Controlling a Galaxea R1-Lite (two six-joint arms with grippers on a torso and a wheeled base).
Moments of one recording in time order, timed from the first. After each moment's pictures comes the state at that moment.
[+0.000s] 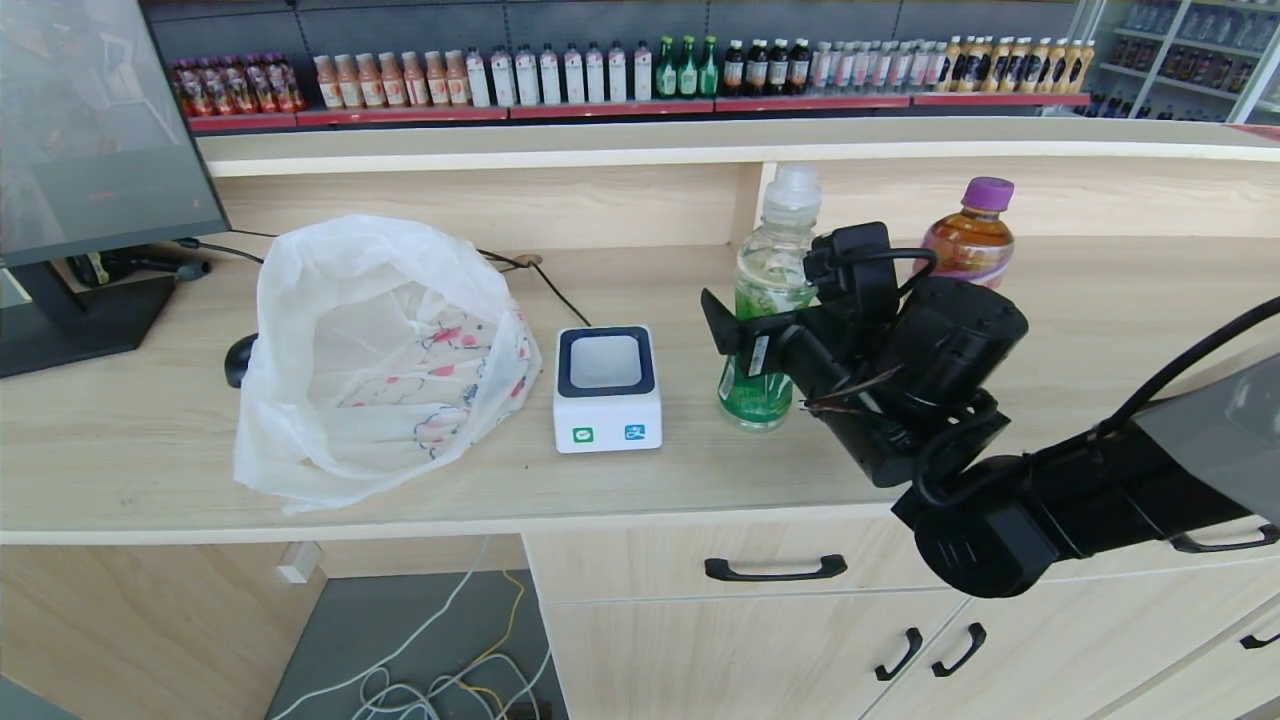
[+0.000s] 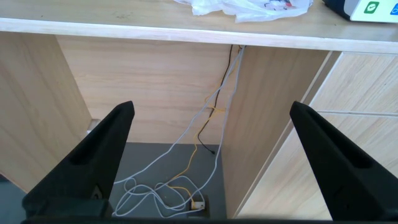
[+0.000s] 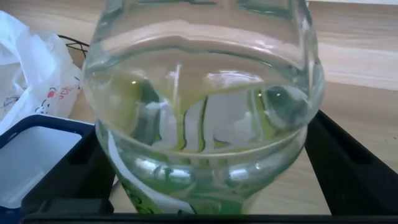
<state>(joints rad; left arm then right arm) 0.00 0.00 0.00 0.00 0.00 0.00 0.58 2.03 -1.03 -1.28 -0.26 -0.16</state>
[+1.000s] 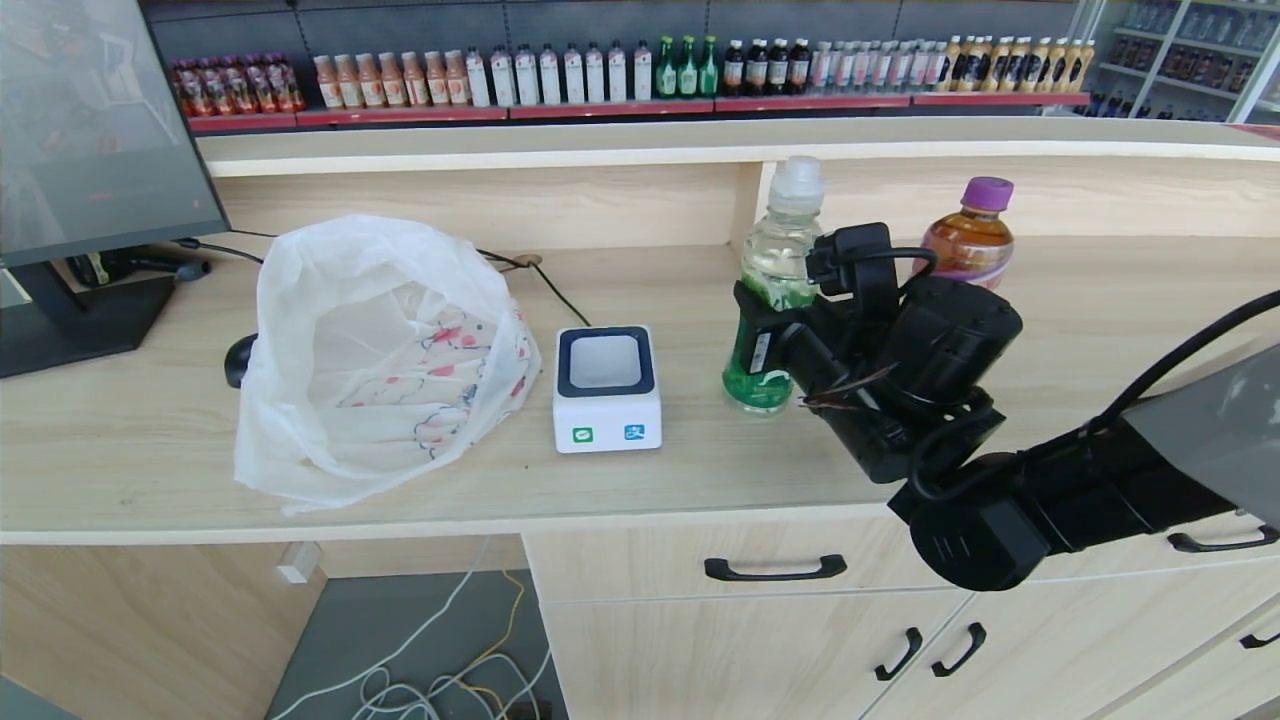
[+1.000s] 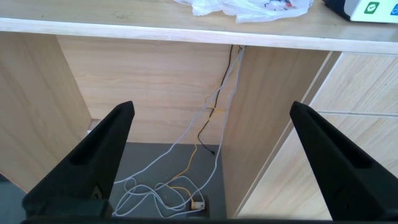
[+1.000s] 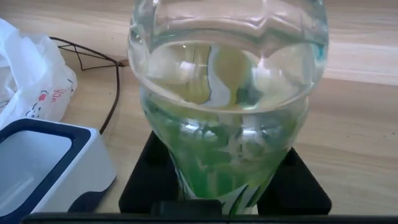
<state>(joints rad) 0.00 0.00 0.00 0.00 0.00 0.00 0.57 2.04 -1.04 -1.28 -0.26 -0.14</state>
